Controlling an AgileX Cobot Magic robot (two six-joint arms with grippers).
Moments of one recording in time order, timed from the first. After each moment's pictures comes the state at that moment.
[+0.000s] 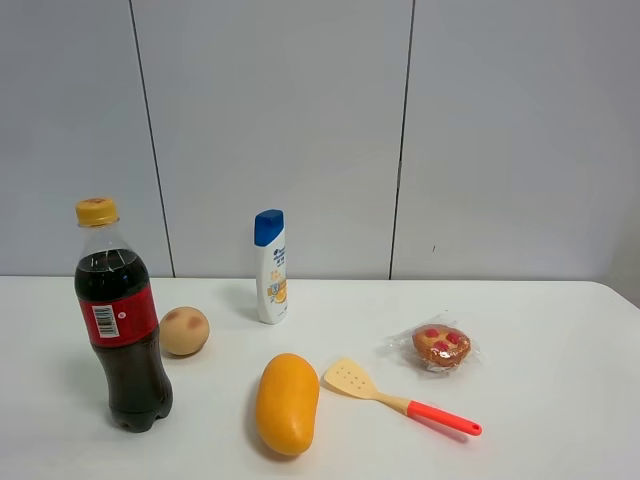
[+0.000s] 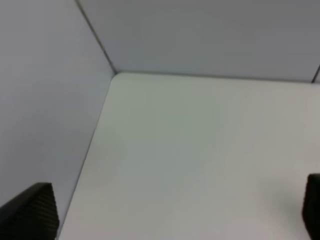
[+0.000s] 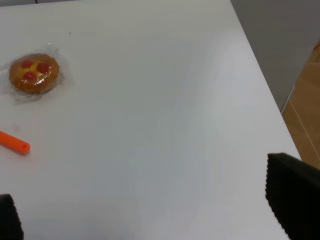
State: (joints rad) left arm 0.38 1.10 -1.32 -0.06 0.90 0.24; right arm -0.02 0.00 -0.50 0.05 1.06 -0.02
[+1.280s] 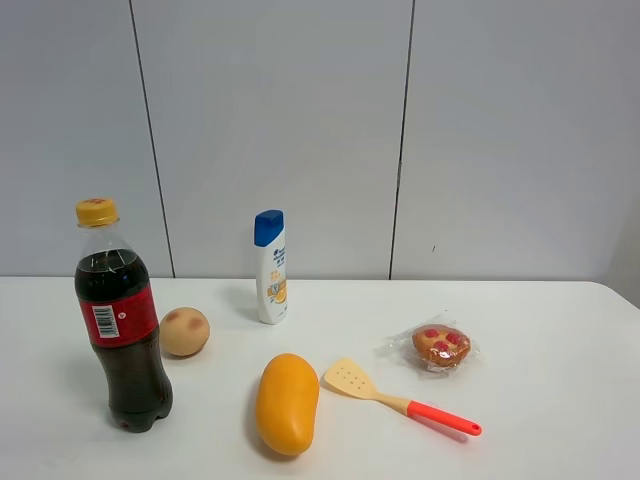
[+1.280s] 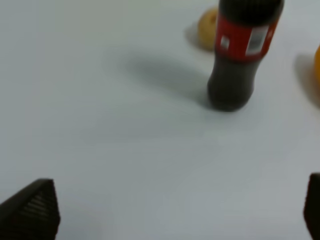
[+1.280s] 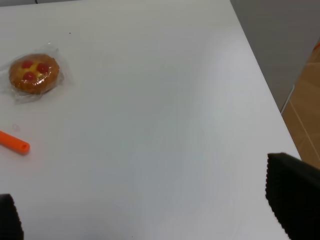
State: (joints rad) left arm 0.17 0.12 -0.52 -0.22 1.07 0.28; right arm -0.02 0.00 -0.50 0.05 1.06 -0.02
